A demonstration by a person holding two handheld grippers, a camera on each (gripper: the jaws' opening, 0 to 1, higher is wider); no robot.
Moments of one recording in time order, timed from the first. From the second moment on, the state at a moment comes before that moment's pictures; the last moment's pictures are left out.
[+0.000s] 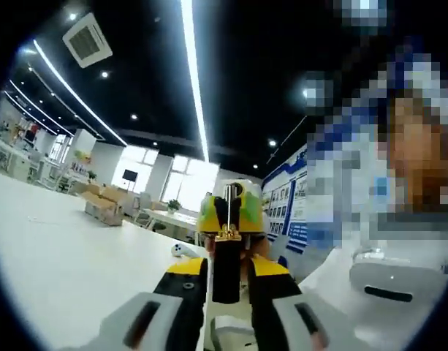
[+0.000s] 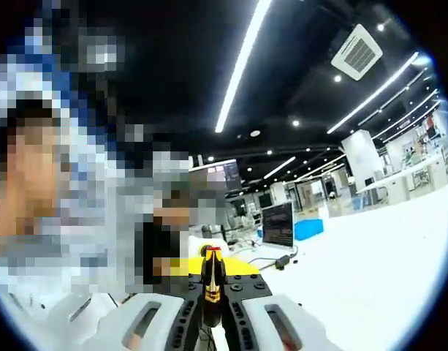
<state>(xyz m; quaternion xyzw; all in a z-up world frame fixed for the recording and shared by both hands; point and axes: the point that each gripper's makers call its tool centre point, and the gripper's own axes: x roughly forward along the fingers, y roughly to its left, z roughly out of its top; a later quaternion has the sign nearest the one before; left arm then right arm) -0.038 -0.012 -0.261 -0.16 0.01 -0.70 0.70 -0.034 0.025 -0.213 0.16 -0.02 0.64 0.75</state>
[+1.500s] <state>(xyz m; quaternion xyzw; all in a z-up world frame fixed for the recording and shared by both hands) 0.007 0.001 -0.270 0.13 -0.09 -0.43 0.89 -0.003 0.018 -0.223 0.12 -0.03 0.57 0.82</state>
